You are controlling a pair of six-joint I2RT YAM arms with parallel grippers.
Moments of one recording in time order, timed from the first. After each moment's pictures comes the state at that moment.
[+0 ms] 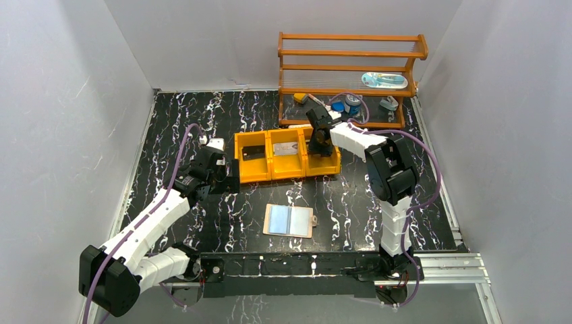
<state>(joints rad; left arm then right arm) -0.48 1.04 0.79 -0.68 -0.24 -0.37 0.52 2.04 1.48 -0.55 0.23 0.73</state>
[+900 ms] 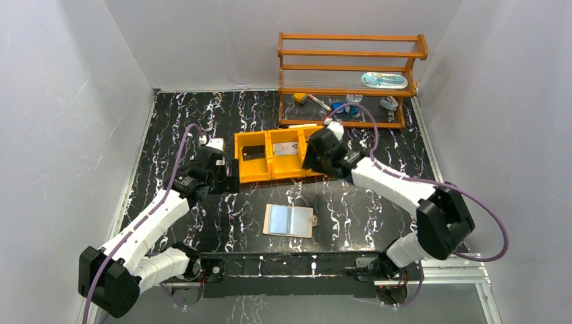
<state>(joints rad) -0.48 1.04 0.79 -0.68 -0.24 -0.37 0.67 1.49 1.06 -0.39 0.23 0.75</state>
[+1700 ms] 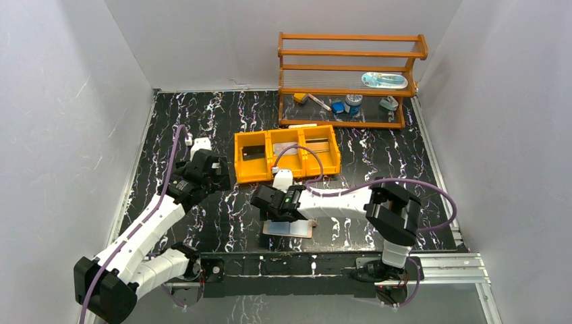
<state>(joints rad) -0.48 0.97 0.80 -0.74 -0.47 -0.44 1.26 1.76 1.15 -0.54 0.41 1.10</state>
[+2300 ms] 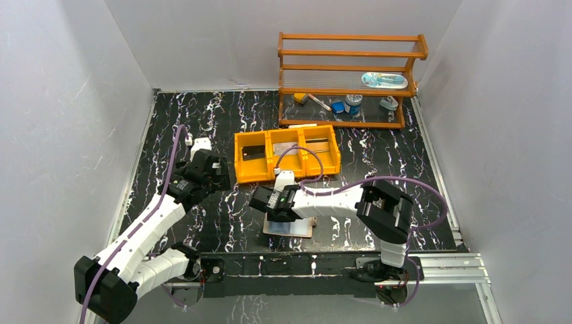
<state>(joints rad) -0.48 0.97 0.80 -0.74 -0.48 -0.45 1.26 1.84 1.20 -0.64 0.45 1.16</state>
